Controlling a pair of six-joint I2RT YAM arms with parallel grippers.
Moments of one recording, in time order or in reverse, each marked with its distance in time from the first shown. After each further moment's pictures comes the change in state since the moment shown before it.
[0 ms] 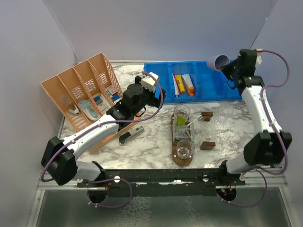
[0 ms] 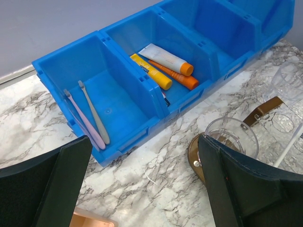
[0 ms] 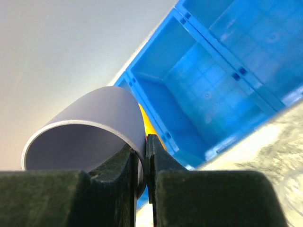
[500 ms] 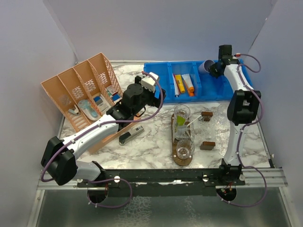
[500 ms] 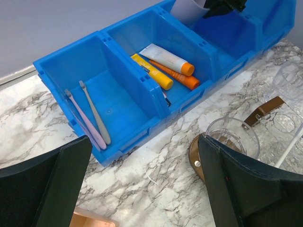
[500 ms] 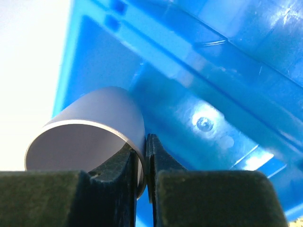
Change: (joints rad) left arm 0.000 0.000 0.000 0.000 -0.002 0.004; right arm 0.000 0.688 0.524 -0.210 0.019 0.192
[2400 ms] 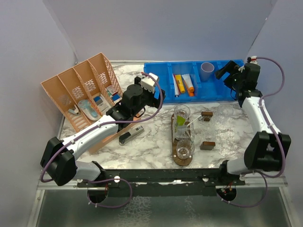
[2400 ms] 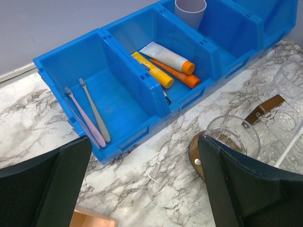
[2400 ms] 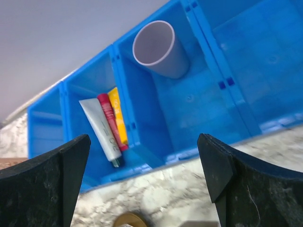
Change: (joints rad) left arm 0.000 -0.007 -0.014 0.003 -0.002 -0.003; right arm -0.110 -0.914 -0.970 0.563 -0.281 -0.549
